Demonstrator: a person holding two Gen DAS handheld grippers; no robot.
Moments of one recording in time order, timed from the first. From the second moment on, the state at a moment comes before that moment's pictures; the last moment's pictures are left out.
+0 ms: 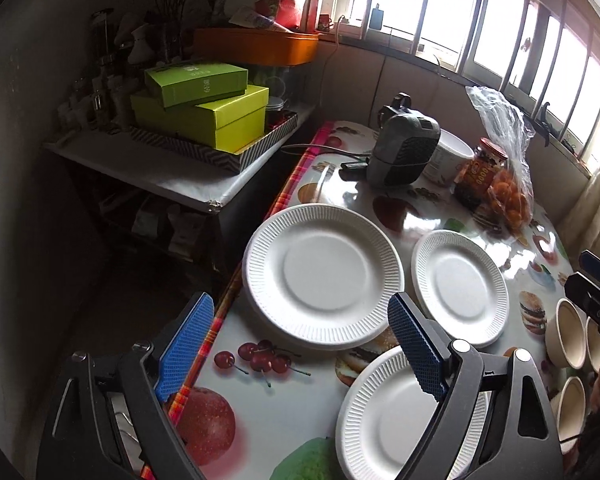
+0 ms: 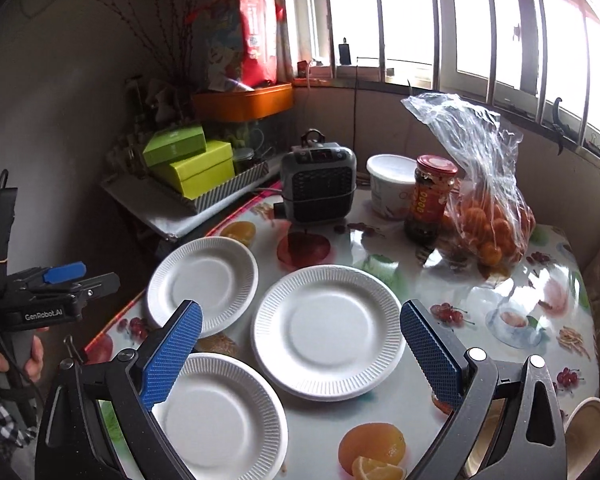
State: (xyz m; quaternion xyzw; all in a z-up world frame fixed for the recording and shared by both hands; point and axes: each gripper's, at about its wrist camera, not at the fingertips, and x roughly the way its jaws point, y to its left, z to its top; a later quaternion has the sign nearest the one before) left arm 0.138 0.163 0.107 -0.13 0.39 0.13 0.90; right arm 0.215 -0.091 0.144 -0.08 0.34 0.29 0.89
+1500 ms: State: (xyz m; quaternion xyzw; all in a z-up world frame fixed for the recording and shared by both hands) left arm 0.188 0.235 0.027 -0.23 0.46 0.13 0.85; right arm 0.339 0.039 0.030 -0.10 0.51 0.36 0.78
